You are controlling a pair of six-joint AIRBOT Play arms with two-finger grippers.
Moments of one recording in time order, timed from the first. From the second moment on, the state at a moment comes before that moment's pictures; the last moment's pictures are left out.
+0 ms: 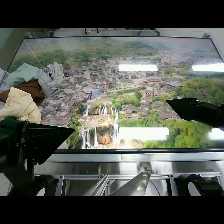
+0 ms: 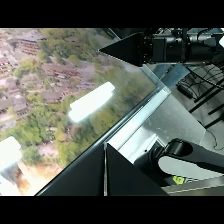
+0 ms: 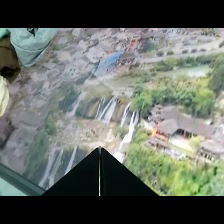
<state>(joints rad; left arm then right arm) -0.33 -0.33 0.84 -2.45 1.10 1.76 -0.04 -0.56 0.70 -0.69 1.00 1.18</state>
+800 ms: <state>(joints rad) -0.18 -0.63 0.98 -1.74 0.87 1.59 -0.04 -0.57 0.70 -0.58 0.93 1.18</state>
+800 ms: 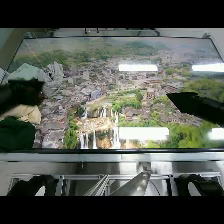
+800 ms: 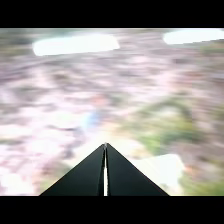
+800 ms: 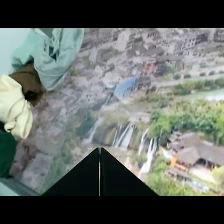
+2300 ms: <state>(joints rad) 0.07 -1.72 2.03 -2.44 1.40 1.86 -0.04 -0.85 0.70 -0.56 0.92 1.17</state>
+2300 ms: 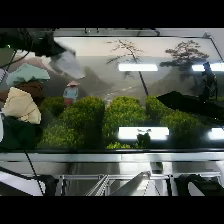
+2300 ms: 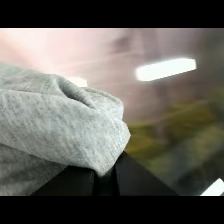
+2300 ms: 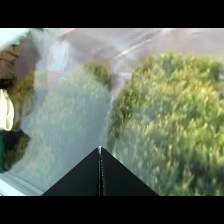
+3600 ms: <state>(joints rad) -0.27 -1.60 1.37 -2.53 1.50 2.01 -0.19 -0.86 0.68 -0.64 1.20 1.15</state>
